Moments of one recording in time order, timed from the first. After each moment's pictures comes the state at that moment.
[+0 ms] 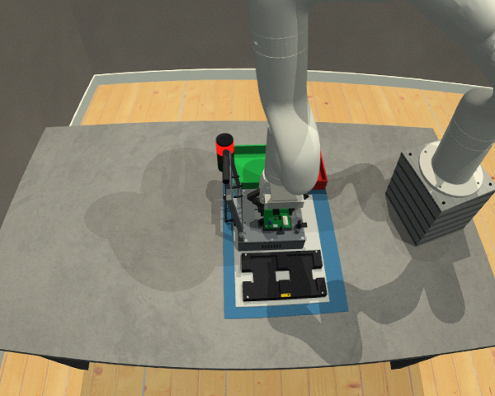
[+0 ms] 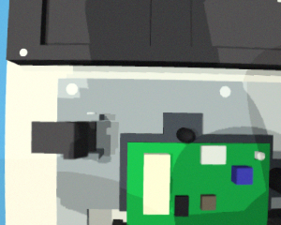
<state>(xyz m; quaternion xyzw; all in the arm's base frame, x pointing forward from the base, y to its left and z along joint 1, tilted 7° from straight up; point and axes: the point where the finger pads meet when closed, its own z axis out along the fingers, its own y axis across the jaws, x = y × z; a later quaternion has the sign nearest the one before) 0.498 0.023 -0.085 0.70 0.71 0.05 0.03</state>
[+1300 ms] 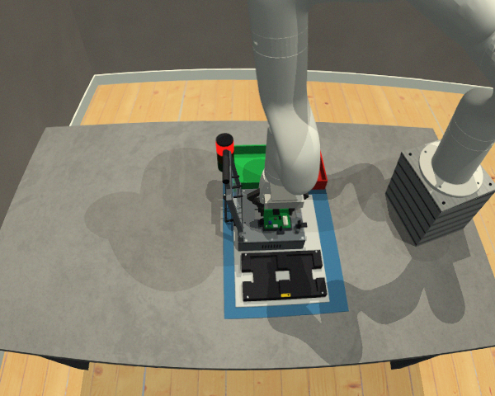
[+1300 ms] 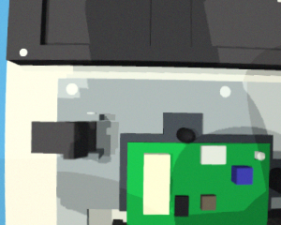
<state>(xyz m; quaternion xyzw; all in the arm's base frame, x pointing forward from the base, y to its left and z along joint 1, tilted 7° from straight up) 0.498 0.023 -0.085 0.70 0.71 0.05 0.03</state>
